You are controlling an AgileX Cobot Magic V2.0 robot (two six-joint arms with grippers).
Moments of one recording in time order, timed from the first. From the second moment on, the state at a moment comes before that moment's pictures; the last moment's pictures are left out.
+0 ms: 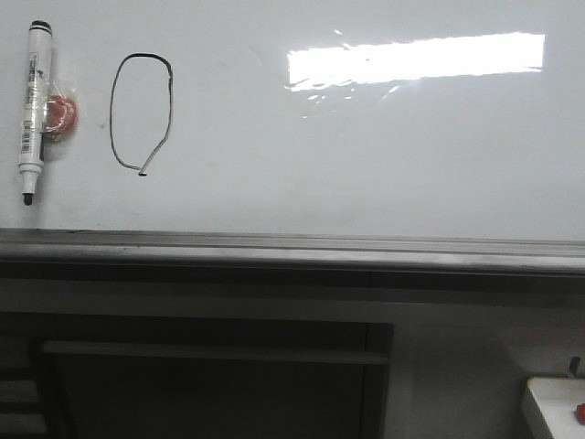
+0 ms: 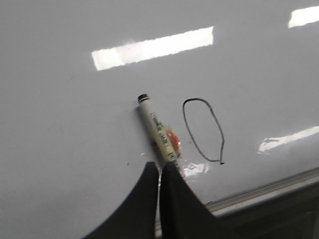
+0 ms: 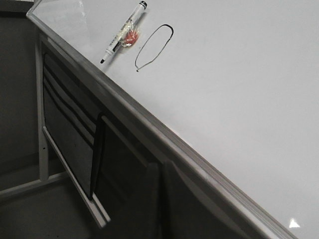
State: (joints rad) left arm -0.40 0.06 -0.23 0.10 0.27 0.01; right arm 0.64 -0.01 -0.13 0.43 0.34 -0.68
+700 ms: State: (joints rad) left arm -0.01 0.00 0.00 0.01 0.24 0.00; right arm 0.64 -0.01 -0.13 0.43 0.34 -0.68
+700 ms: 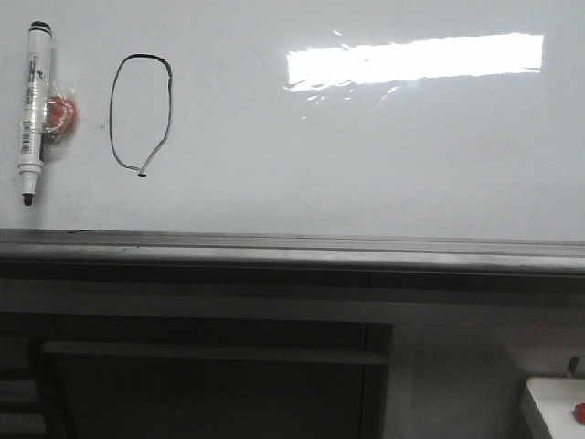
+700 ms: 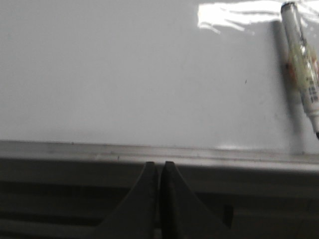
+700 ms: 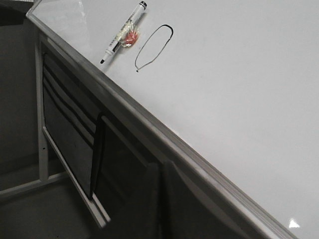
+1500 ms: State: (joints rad) left arm -0.01 0.00 0.00 0.01 0.33 0.00; right arm 0.64 -0.01 -0.13 0.43 0.34 -0.68
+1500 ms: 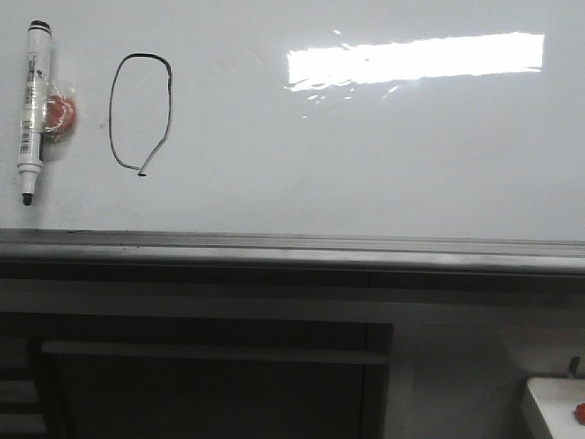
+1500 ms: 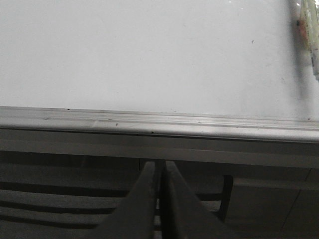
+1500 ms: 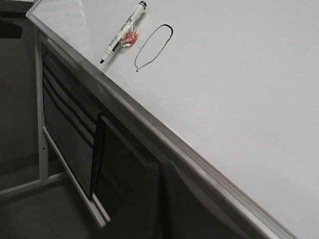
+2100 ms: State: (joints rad) left arm -0.01 0.00 0.00 0.01 0.33 0.00; right arm 0.63 -0.01 -0.13 0.34 0.29 -0.46
